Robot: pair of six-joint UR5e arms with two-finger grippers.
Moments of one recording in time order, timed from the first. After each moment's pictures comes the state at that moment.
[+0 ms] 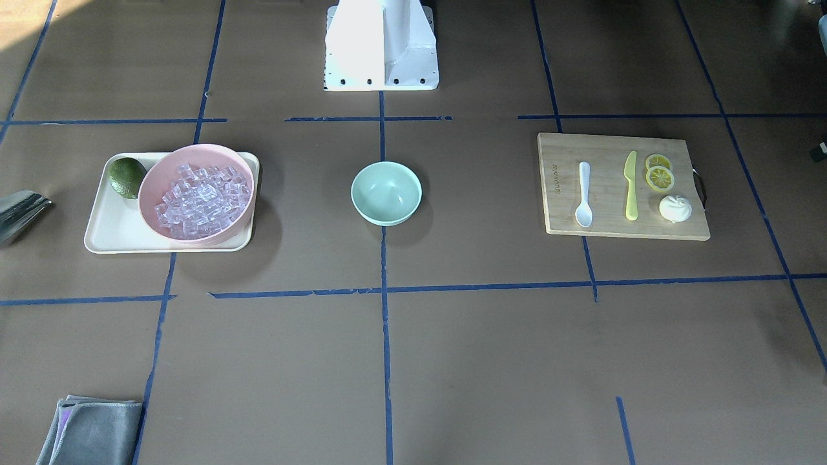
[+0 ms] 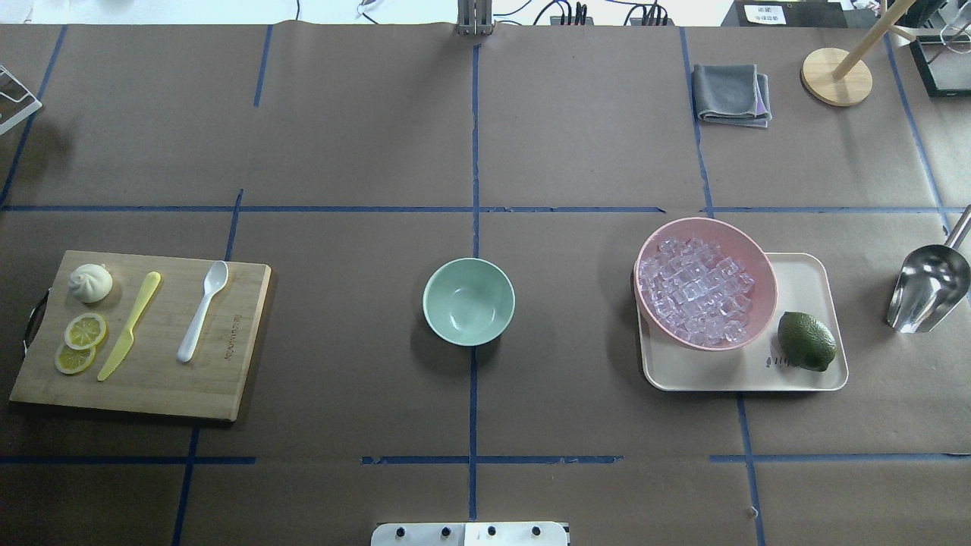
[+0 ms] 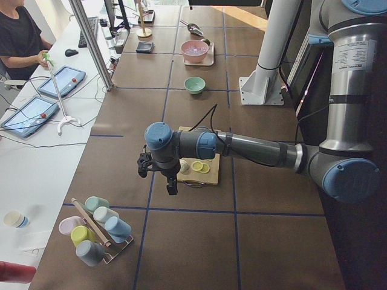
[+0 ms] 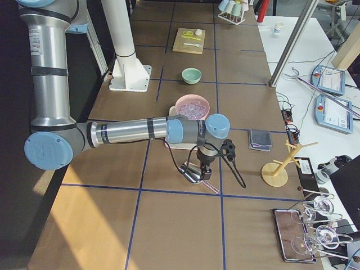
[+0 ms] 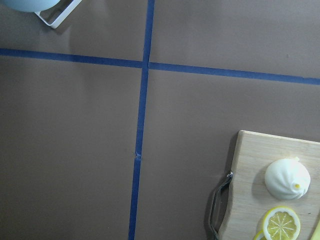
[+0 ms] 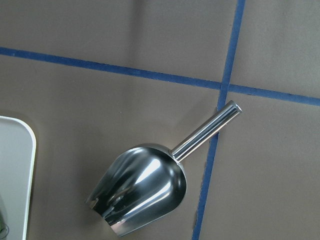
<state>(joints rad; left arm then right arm) -1.48 -1.54 -1.76 -1.43 -2.40 -0.16 1.45 -1.57 1.71 -1.71 2.34 -0.06</state>
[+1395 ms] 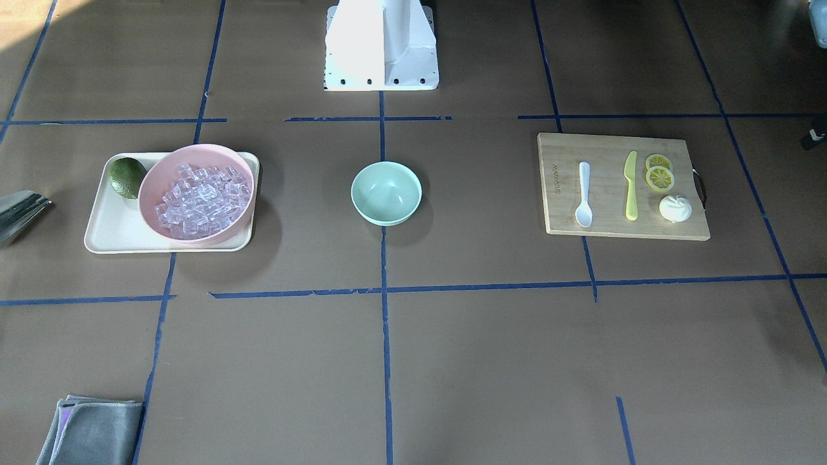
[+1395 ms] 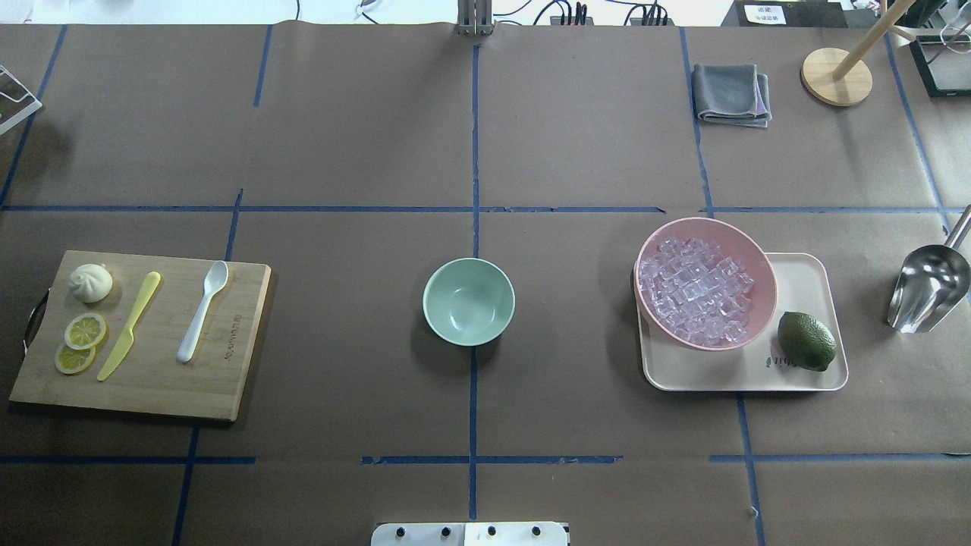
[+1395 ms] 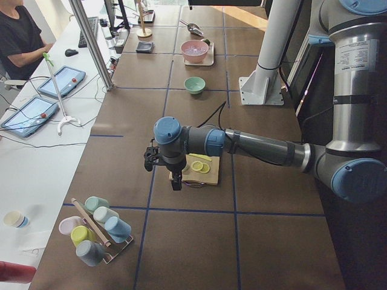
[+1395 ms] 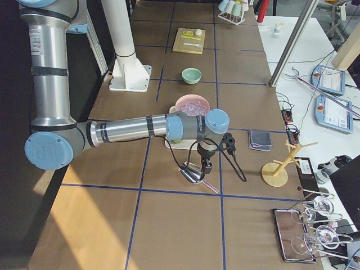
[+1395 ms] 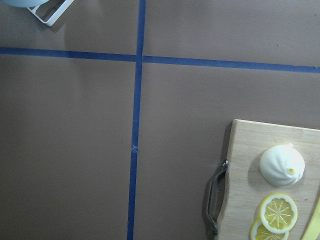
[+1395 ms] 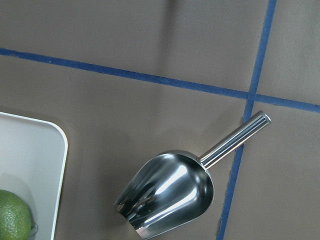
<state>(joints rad) -1.44 -1.49 -1.84 -1.48 -2.41 -0.16 1.44 -1.57 1.74 -1.69 2.39 -0.05</state>
